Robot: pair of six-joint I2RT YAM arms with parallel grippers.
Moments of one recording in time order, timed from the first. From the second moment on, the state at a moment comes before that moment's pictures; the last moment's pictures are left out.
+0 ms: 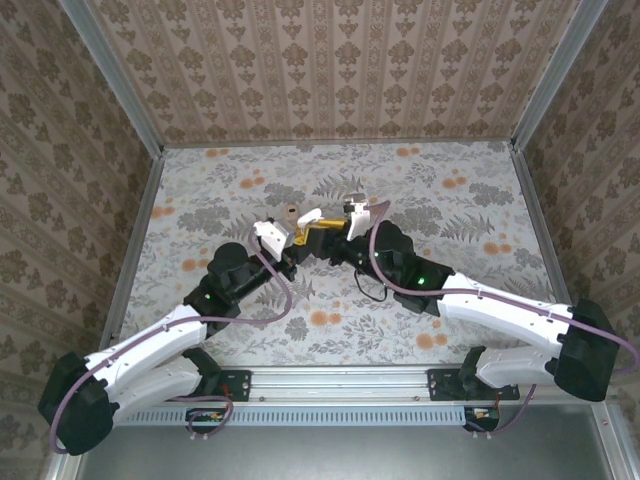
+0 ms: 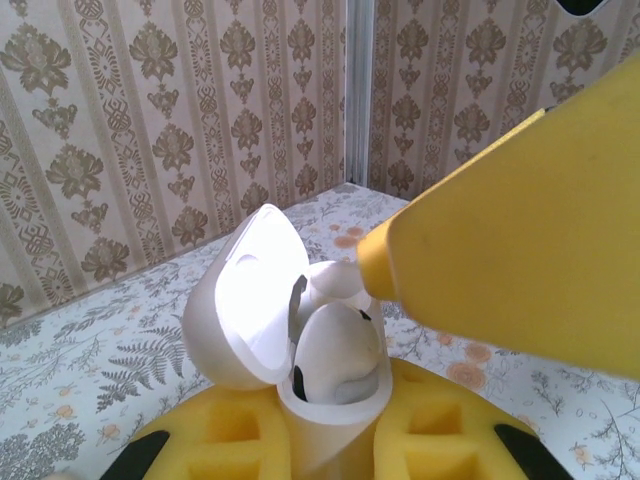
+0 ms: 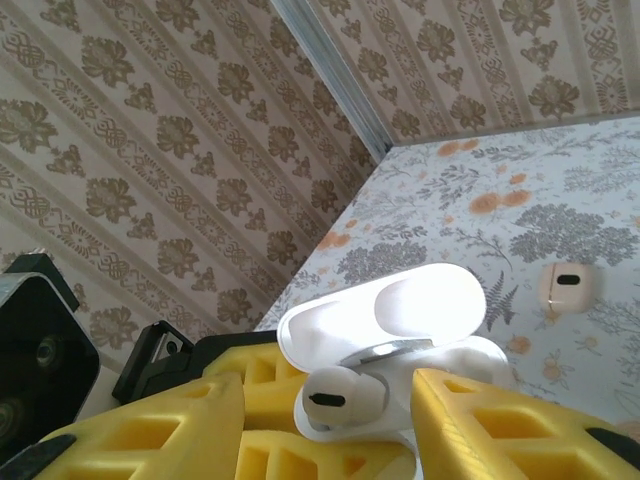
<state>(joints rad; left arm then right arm) -0.79 0.92 0.50 0.41 0.13 0.00 0.93 1.23 0.90 0.18 0.15 0.60</state>
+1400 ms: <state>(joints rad) -0.63 0.83 0.42 0.23 0.37 -0.09 0.46 1.86 1.39 -0.74 -0.18 0.51</state>
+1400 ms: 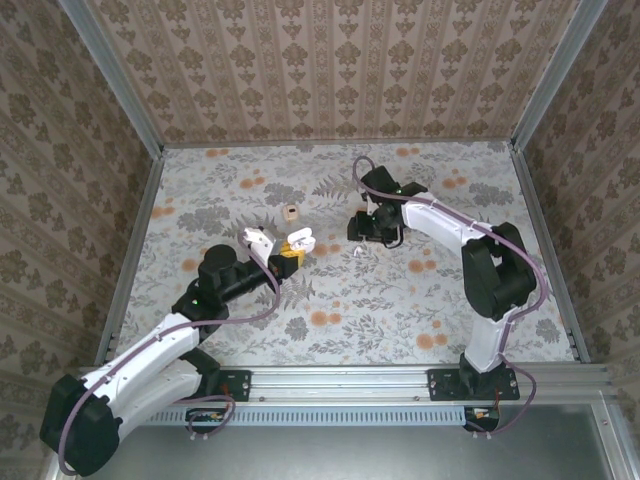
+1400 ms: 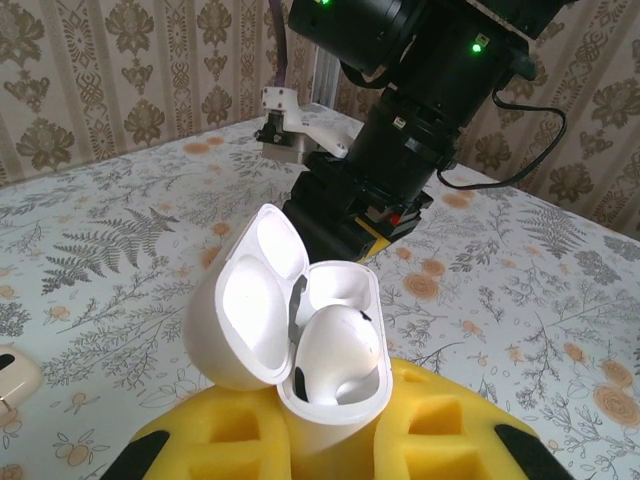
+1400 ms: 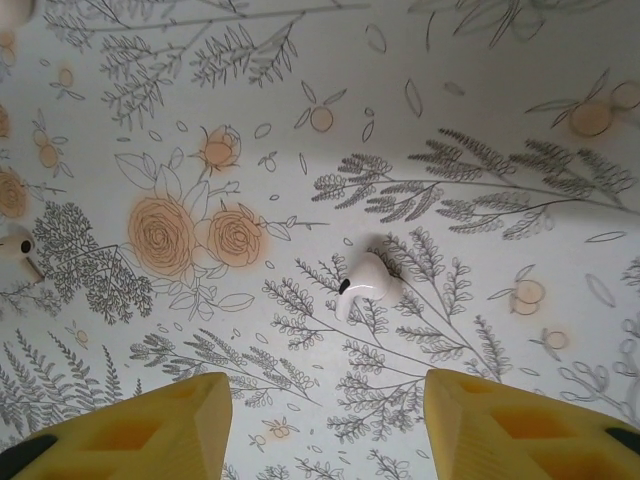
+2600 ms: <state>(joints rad) -0.63 0.67 0.37 0.12 0.32 -0.09 0.55 2.14 1.65 -0.85 -0.11 0.46</state>
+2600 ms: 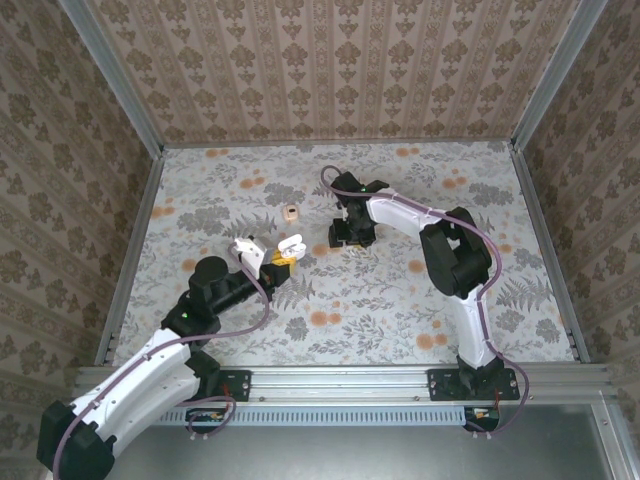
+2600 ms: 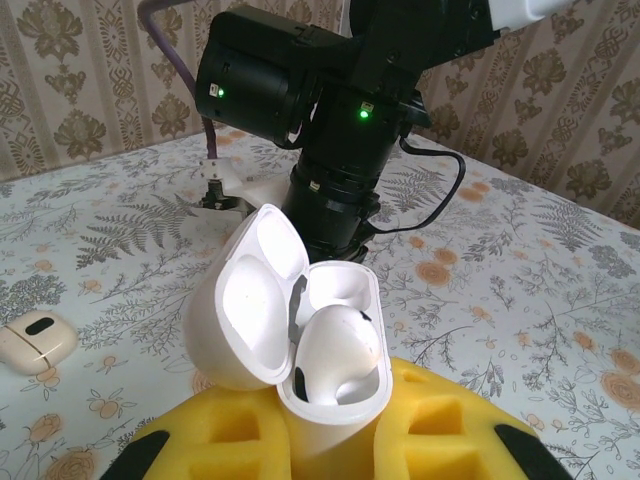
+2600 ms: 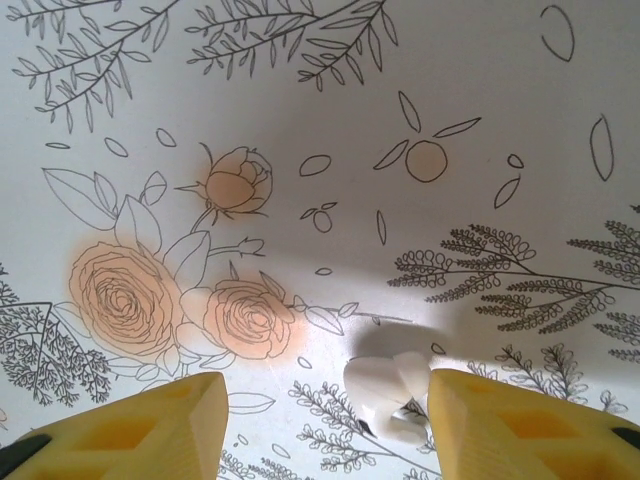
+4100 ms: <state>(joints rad) -0.63 0.69 0.37 0.12 0.31 -0.09 0.63 2.26 1.82 -1.04 0.16 0.31</state>
